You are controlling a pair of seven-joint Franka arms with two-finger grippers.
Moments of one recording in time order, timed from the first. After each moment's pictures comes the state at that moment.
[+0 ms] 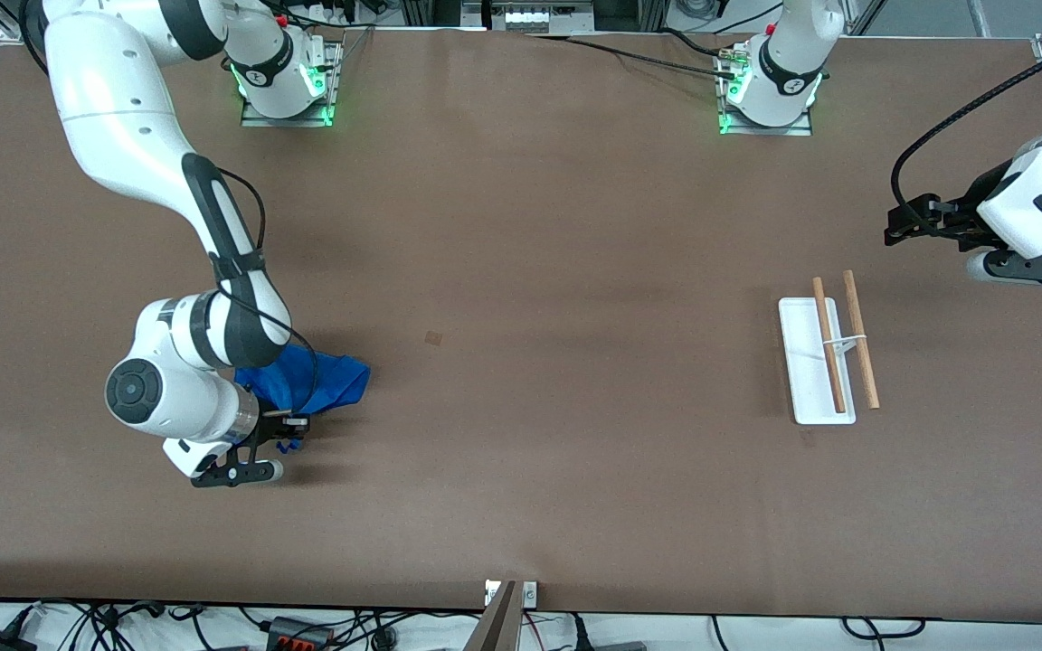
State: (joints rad) left arm 0.00 0.07 -0.02 -1.63 -0.04 1.55 0.04; right arm 0.16 0.83 0.04 -1.24 0.13 2.10 -0.01
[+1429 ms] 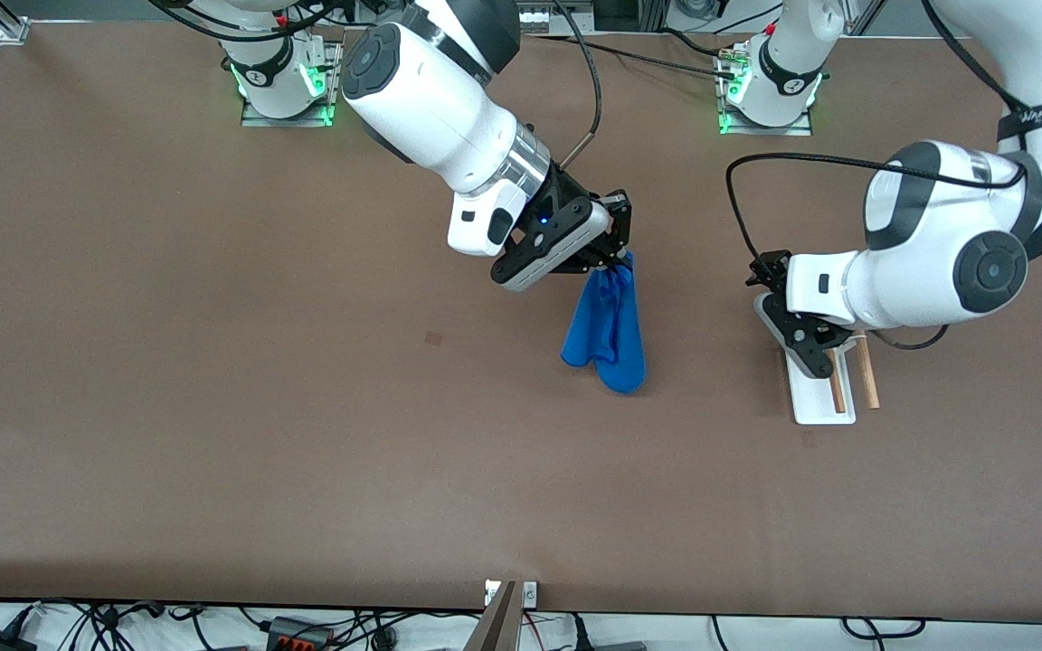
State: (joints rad) left arm -0.08 0.37 -0.09 -1.64 -0.30 1.75 0.88; right arm 0.47 0.64 0.45 -1.14 0.16 2.38 0.38
